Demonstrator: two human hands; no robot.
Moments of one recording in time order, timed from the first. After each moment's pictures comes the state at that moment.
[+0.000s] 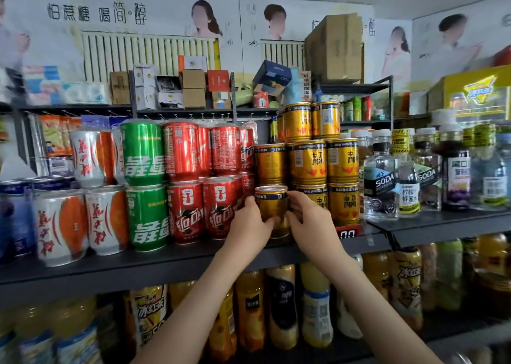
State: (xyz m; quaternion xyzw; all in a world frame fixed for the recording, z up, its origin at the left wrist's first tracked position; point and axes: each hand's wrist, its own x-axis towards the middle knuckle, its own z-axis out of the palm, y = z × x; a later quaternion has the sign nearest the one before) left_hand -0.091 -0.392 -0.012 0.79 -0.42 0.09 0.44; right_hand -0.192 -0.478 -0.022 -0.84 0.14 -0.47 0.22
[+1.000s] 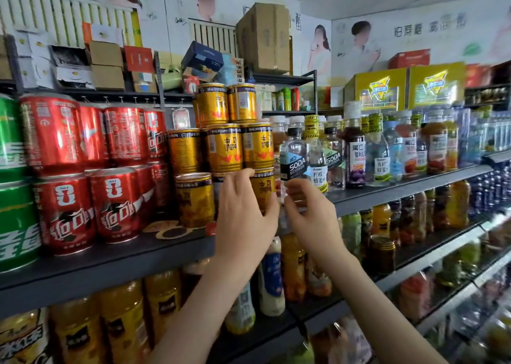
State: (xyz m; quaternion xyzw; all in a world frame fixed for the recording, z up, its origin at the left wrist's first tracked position) left_hand -0.204 -0.444 -0.022 0.66 -0.50 0.28 0.48; right_hand -0.286 -0.539 -0.042 -0.78 0.20 -0.57 0.18
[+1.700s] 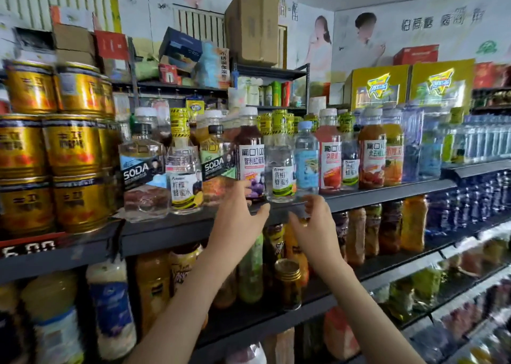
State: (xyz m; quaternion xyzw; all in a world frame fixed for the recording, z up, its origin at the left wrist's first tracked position) left_hand -0.368 -0.718 -0.036 0.71 -0.50 0.10 0.49; right_hand -0.471 -0.831 -0.076 -0.77 0.29 -0.52 0.23
